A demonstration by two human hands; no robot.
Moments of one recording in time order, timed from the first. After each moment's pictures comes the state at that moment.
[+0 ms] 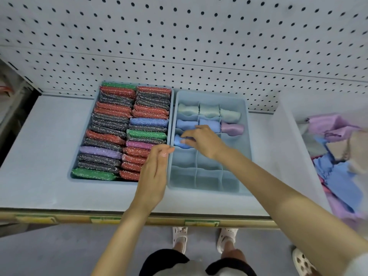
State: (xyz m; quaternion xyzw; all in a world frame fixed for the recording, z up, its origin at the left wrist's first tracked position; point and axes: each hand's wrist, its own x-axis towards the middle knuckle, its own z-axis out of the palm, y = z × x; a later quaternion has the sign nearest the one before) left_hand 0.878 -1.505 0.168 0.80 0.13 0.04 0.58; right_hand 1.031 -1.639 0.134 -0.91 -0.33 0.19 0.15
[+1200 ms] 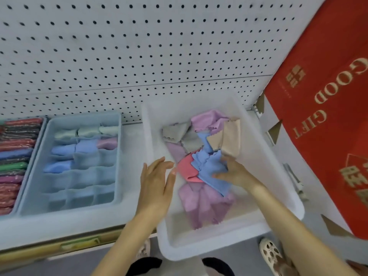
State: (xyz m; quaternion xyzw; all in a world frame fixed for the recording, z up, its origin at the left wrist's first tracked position) left_hand 0.914 -1.832 0.188 0.92 0.00 0.00 0.40; right_hand 0.982 -2.076 0.148 -0.88 0.09 0.27 0.38
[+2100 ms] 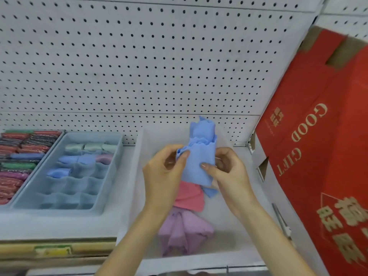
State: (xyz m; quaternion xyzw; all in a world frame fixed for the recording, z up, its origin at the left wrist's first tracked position) left_hand 0.936 -1.939 0.286 0.74 0.07 0.25 0.62; right_hand 0.962 -2.080 0.279 -0.62 -0.01 0.06 0.78
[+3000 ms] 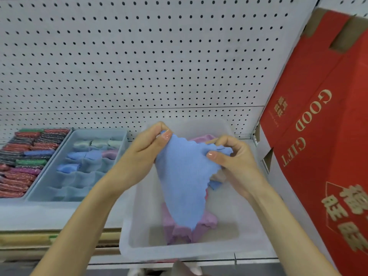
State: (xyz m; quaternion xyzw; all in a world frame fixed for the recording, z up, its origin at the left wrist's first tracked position) left_hand 0.931 -1.892 0.337 0.78 -0.08 0.03 0.62; right_hand 0.961 -2.092 0.310 -0.58 -0.12 0.13 0.80
